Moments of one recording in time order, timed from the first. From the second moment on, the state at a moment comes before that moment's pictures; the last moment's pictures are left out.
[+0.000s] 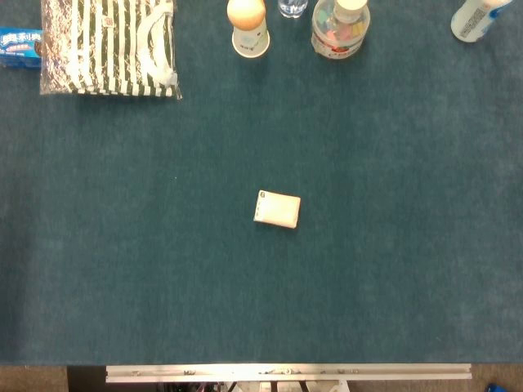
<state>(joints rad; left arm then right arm) -0.10 -1.18 -0.07 -1.55 1.45 1.49 0.13 0.07 -1.15 0.07 -1.61 -1.50 1.50 -0.18</state>
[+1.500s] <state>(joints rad) -0.16 -1.23 -0.01 -1.49 1.50 1.36 -0.02 0.02 -1.10 0.07 -1.71 -1.53 1.61 -0.26</state>
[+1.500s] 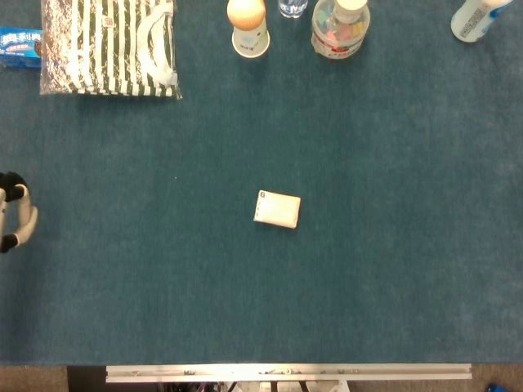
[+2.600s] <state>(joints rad) -0.25 -1.20 0.05 -1.63 1.56 1.21 -0.04 0.02 -1.11 0.07 -1.70 -1.52 1.58 -0.27</state>
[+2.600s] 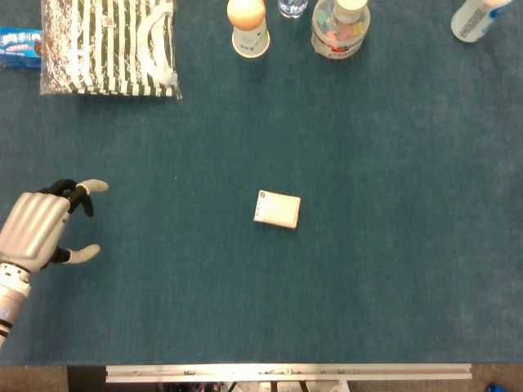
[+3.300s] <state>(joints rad) -0.43 -1.36 0.04 -1.58 1.62 1.02 0.13 0.02 -1.10 0.08 -1.69 -1.50 1.57 -0.23</state>
